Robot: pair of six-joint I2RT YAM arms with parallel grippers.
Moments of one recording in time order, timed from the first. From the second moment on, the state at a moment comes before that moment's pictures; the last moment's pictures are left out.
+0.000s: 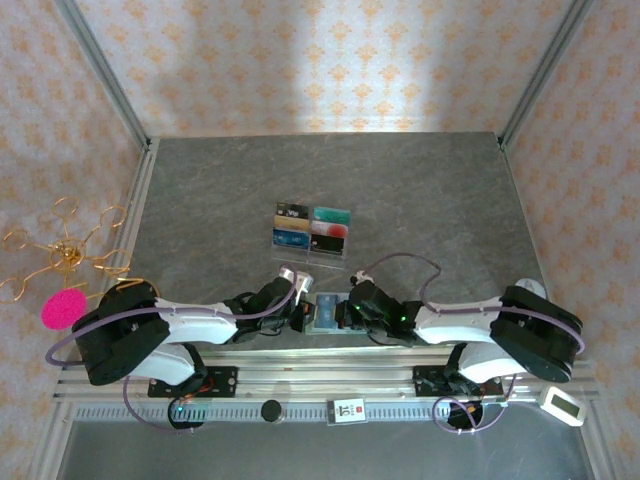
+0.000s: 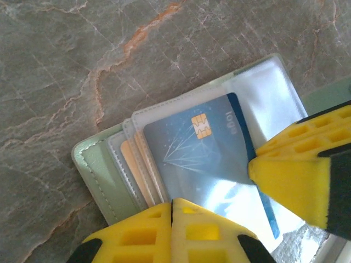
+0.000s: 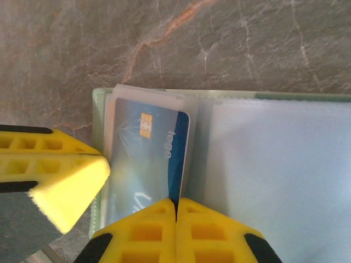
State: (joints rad) left arm -0.91 1.38 0.34 0.28 0.06 -0.65; right arm 1.04 1.32 0.38 0.16 0.01 1.02
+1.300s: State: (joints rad) left arm -0.95 1.45 0.41 0.30 0.08 -0.66; right arm 1.01 1.17 0.28 0.13 0.05 1.08
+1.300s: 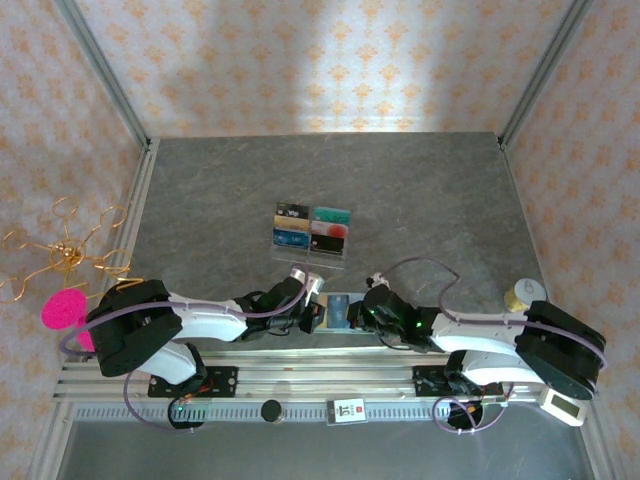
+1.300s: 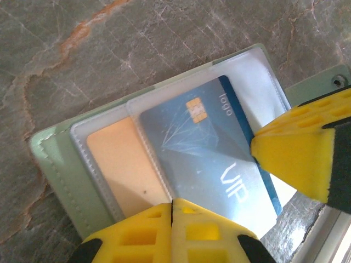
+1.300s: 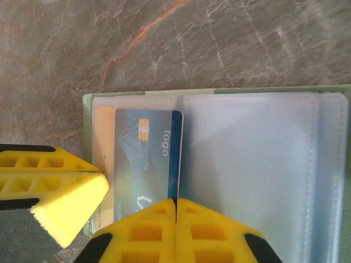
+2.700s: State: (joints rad) left arm -0.97 1.56 0.51 0.29 0.09 -0.62; right arm 0.94 1.20 0.26 0.18 -0.03 1.03
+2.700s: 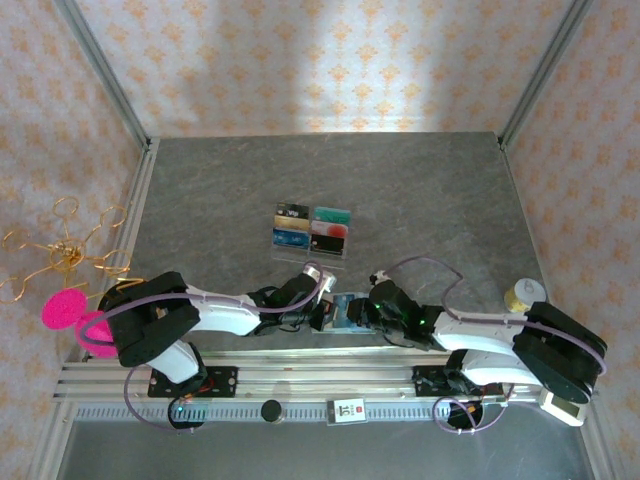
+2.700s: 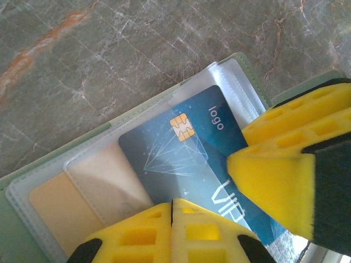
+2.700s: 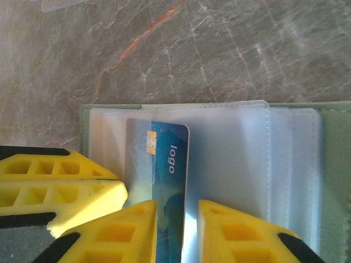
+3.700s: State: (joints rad) left arm -0.95 1.06 0.52 0.13 -0.03 -0.63; right arm 0.89 0.95 0.61 -0.10 0.09 0.52
